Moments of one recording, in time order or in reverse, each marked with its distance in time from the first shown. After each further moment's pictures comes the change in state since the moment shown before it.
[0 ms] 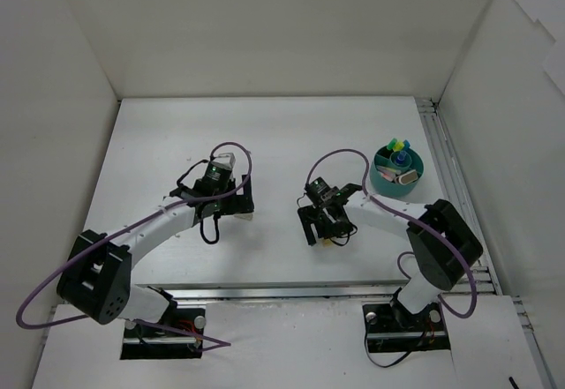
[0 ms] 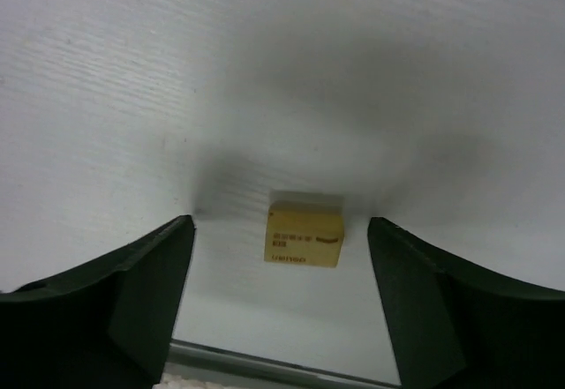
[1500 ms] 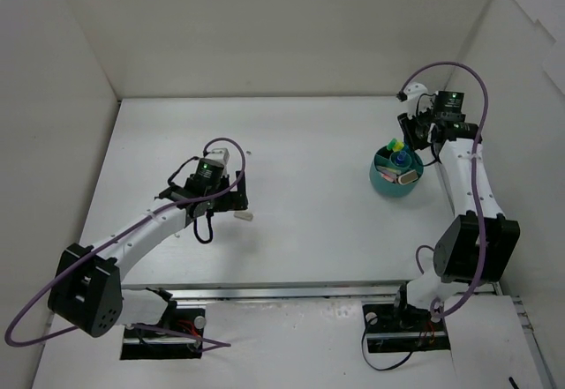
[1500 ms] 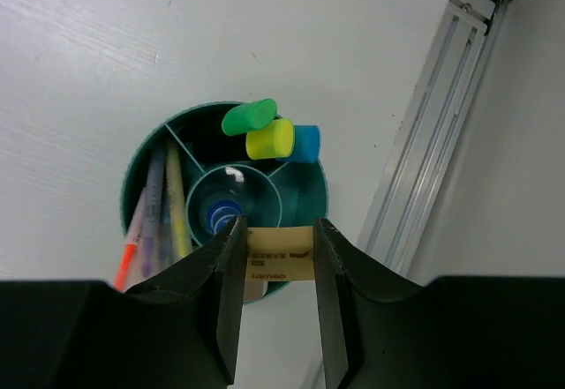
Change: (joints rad) left arm 0.028 -0.093 0.002 -0.060 -0.018 0.054; right arm -0.835 -0.054 0.521 -0.002 -0.243 -0.850
